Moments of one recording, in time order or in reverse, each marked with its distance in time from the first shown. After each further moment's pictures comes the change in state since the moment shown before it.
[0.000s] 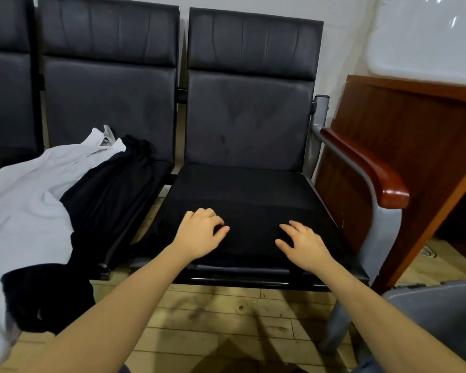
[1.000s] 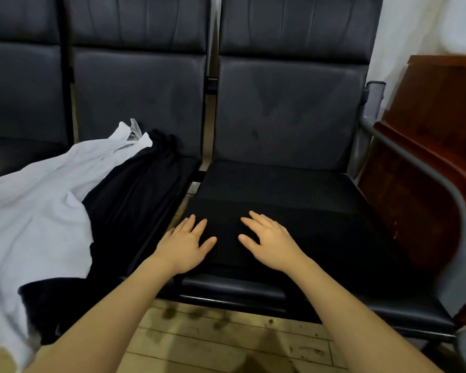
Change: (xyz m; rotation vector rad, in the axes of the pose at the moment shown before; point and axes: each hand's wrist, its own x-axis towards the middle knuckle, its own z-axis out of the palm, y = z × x) left_hand -0.017 -0.086 0.002 -0.020 -0.420 -0.376; right_hand 0.066 -0.123 0.030 0.115 -0.100 -0.324
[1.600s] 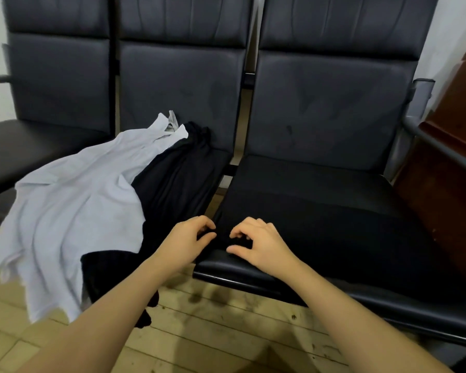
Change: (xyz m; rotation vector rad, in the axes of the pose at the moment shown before) left_hand -0.050 -0.059 -0.003 -0.492 0.337 0.131; right_hand 0.002 -0.076 0.035 0.193 0.110 -0.330
